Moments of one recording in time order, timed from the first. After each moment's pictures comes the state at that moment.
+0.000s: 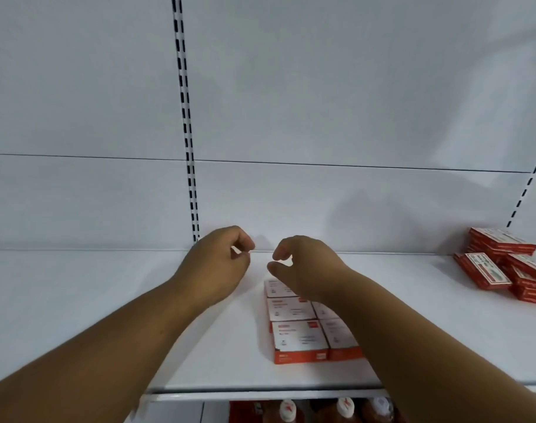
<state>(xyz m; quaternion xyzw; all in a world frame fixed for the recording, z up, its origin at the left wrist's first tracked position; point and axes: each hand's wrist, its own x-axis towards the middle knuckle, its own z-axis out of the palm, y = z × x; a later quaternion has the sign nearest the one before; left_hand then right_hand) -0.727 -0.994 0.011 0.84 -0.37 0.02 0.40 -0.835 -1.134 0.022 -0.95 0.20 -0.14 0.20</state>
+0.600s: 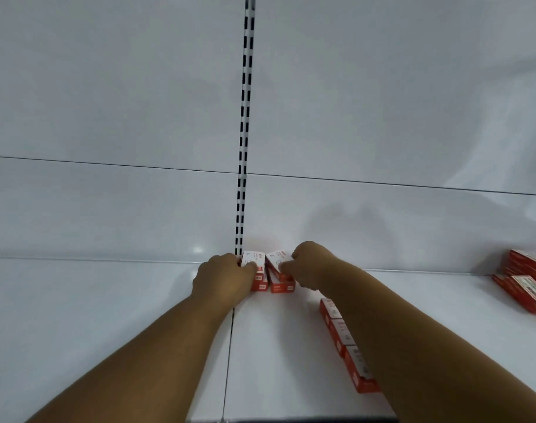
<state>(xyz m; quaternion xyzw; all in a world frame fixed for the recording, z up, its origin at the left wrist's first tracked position) -0.640 -0.965 -0.017 0.91 -0.25 -0.03 0.34 -0.729 -1.098 0.026 -0.90 0.34 -0.05 0.26</state>
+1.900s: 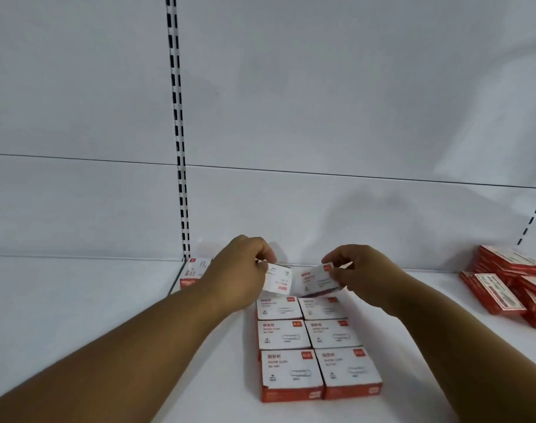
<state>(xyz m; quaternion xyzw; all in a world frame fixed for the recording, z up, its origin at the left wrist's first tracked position) -0.724 -1.045 0.009 0.84 -0.40 0.00 0.36 -0.855 -1.231 0.013 -0.89 0.27 -0.15 0.34</state>
